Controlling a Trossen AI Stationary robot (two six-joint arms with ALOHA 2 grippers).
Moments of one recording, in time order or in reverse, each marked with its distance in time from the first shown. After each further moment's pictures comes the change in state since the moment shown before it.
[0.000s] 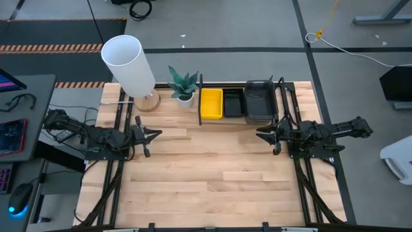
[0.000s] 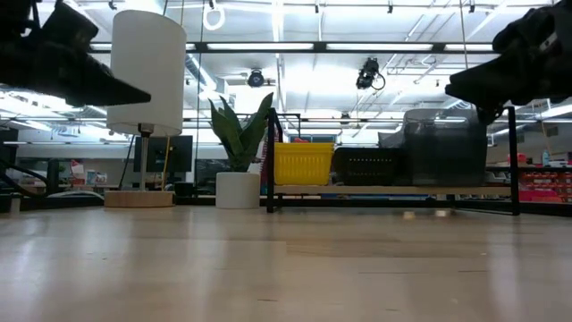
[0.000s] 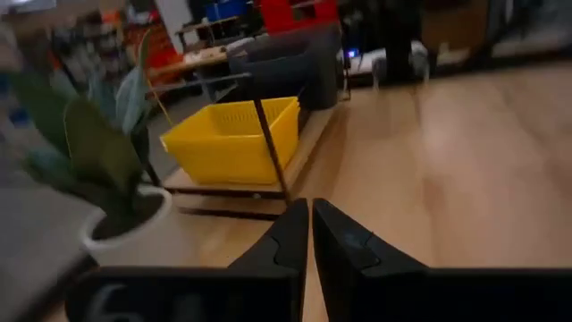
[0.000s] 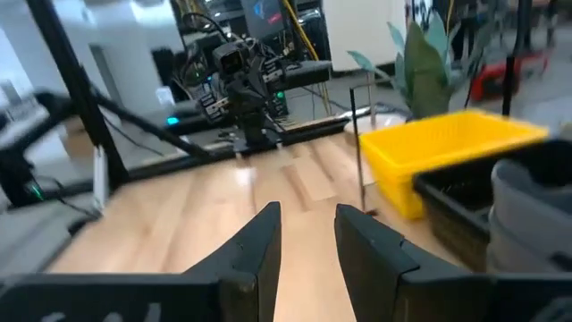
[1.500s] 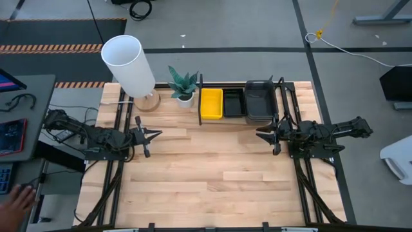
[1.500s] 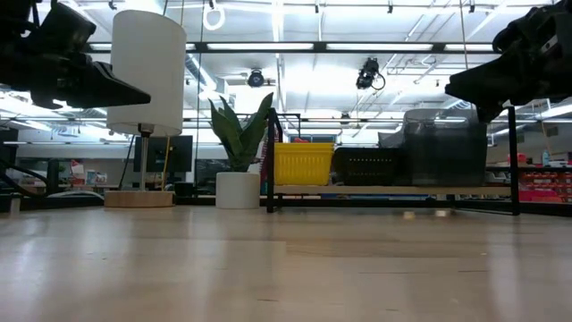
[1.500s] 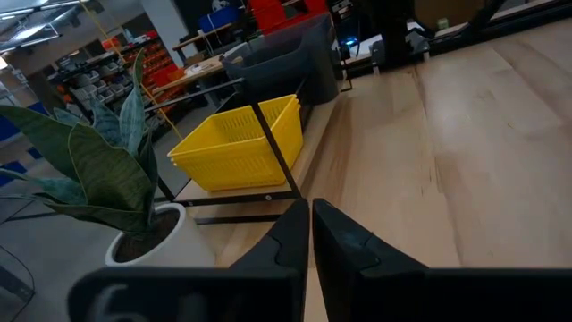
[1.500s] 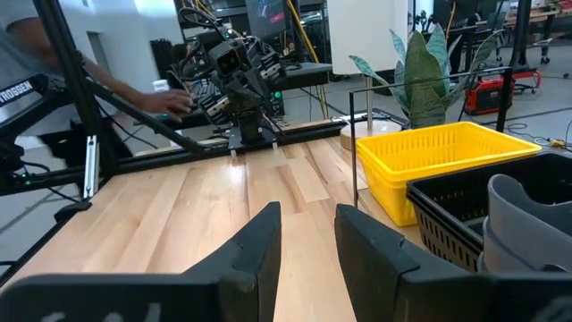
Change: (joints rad) left arm 0.000 0.000 0.000 -0.012 0.001 0.158; right arm 0.000 0.000 0.000 0.000 0.000 -0.061
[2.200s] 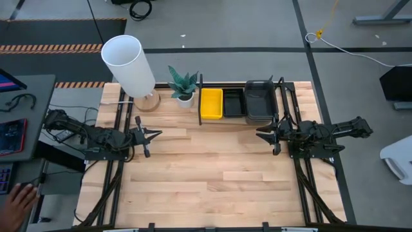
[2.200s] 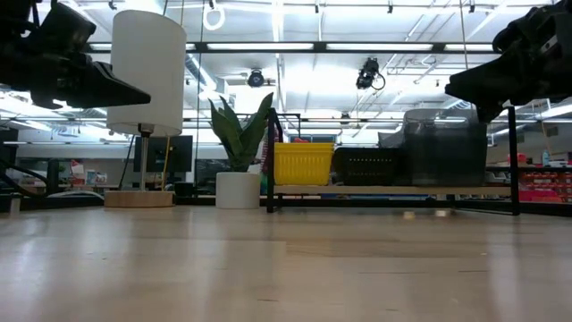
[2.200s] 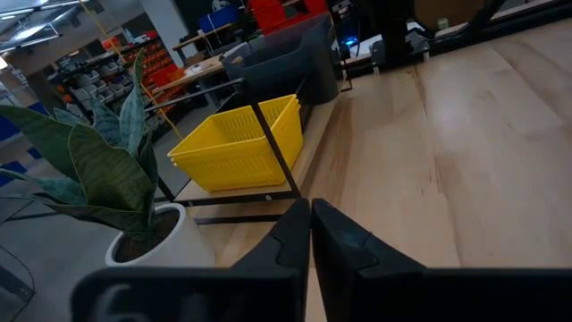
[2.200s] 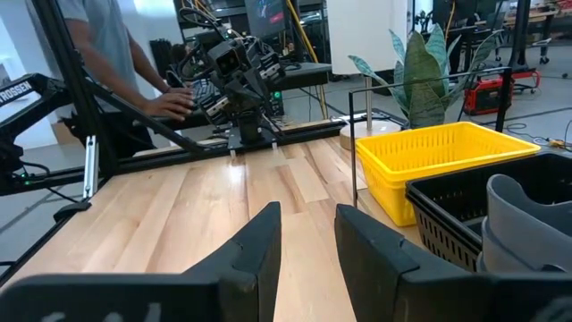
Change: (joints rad) left arm 0.000 0.000 0.000 0.000 0.000 0.000; right arm 0.000 0.000 0.000 0.000 0.000 0.000
